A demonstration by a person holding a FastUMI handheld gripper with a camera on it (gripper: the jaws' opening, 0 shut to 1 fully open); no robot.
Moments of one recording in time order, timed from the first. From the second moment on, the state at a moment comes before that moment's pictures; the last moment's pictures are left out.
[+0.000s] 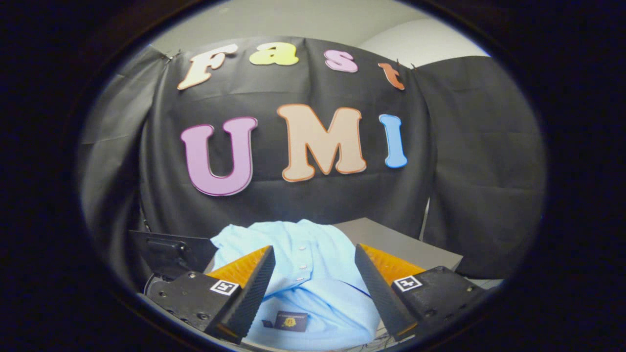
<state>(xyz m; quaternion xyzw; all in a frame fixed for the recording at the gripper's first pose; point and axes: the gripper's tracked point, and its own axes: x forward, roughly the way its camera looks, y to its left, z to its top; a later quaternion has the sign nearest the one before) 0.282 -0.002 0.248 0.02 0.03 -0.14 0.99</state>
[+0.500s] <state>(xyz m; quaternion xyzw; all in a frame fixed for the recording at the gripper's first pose) 0.302 -0.005 0.198 0.03 0.11 -0.14 0.98</state>
